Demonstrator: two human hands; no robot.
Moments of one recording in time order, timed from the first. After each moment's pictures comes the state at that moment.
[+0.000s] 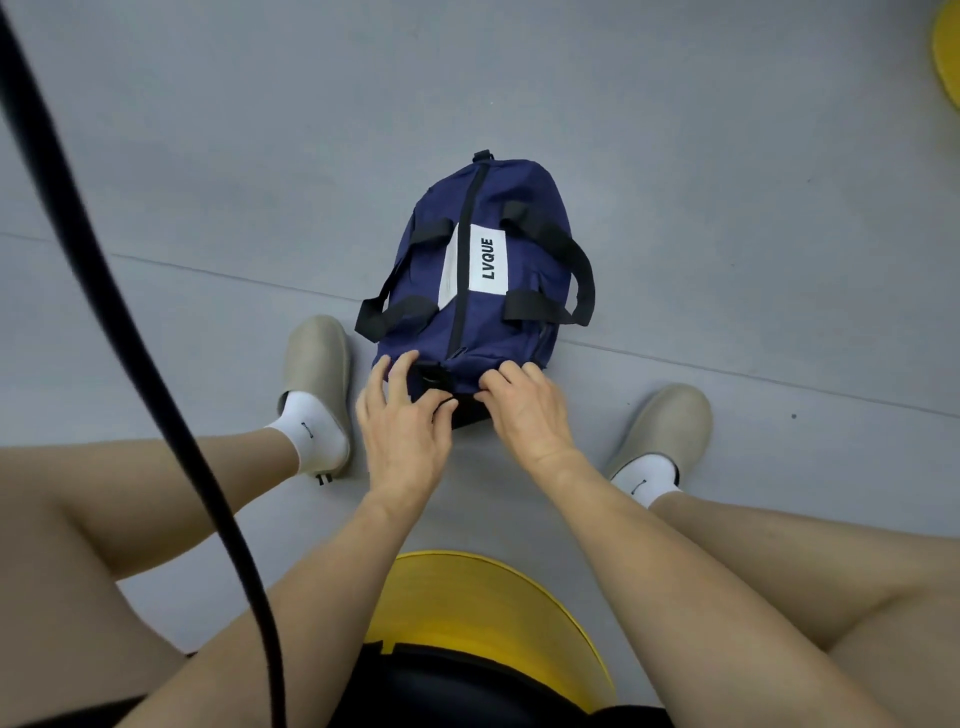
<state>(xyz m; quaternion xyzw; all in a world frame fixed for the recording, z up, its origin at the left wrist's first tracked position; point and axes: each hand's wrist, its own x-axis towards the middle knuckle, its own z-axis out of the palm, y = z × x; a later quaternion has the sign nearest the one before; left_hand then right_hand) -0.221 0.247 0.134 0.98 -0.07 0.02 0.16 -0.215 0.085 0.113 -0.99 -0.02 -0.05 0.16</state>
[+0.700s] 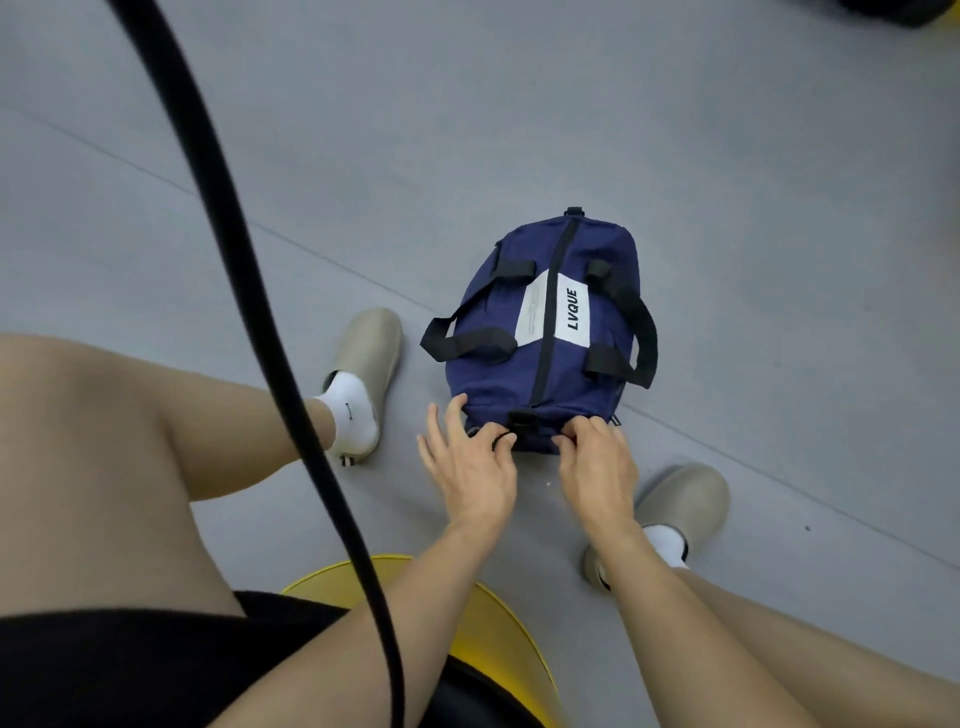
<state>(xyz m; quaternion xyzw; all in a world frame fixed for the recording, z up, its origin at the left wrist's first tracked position) -0.248 0.199 0.124 0.95 0.17 -0.01 0.26 -0.231 0.062 0.132 -0.97 0.11 0.08 0.19</state>
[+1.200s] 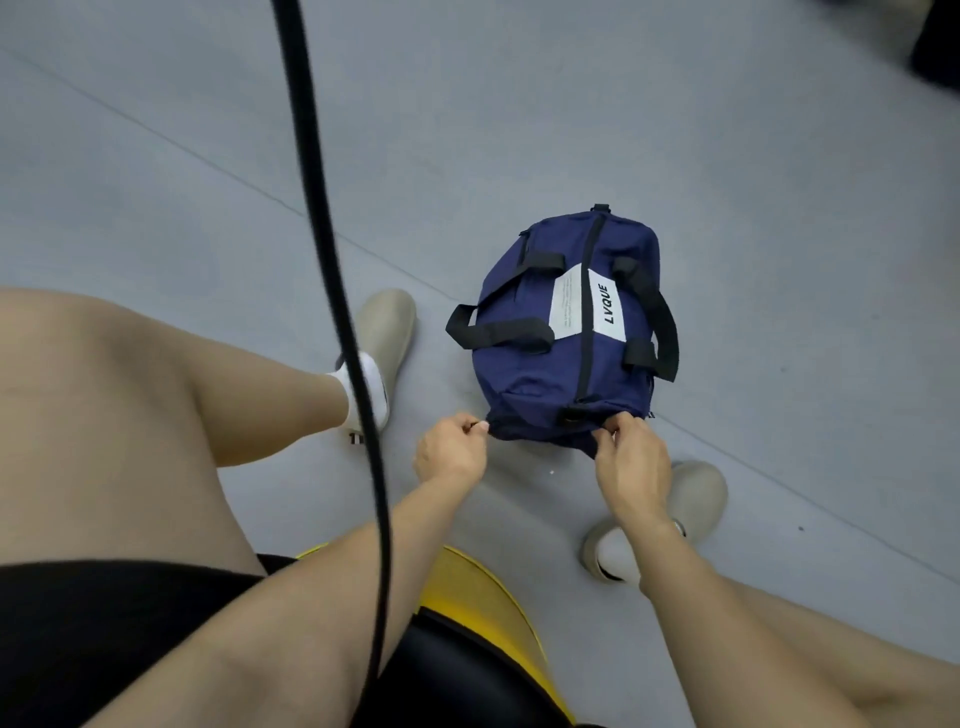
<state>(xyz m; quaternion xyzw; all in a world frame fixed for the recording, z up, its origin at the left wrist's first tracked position) -0.234 0.247 0.114 0.85 0.32 -0.21 0.35 -0.234 0.037 0.137 -0.96 0.17 0.09 0.20</state>
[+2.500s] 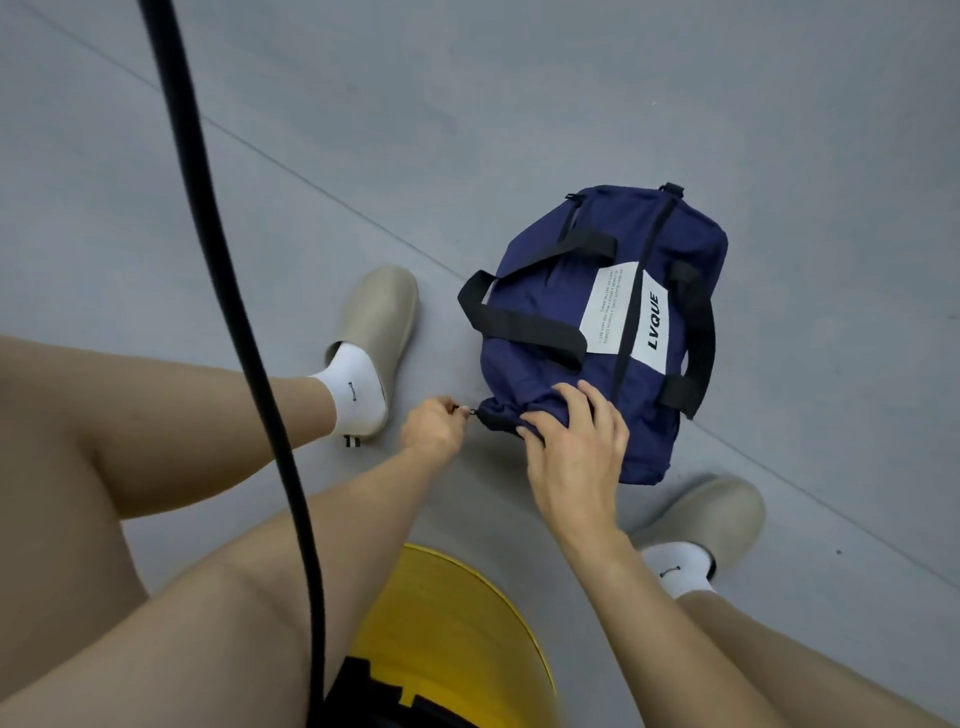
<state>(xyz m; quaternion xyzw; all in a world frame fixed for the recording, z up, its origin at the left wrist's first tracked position) -0.176 0.290 0.029 0.85 0.29 -0.30 0.31 -0.209 0.122 0.117 -0.99 -0.03 -0.01 0.13</state>
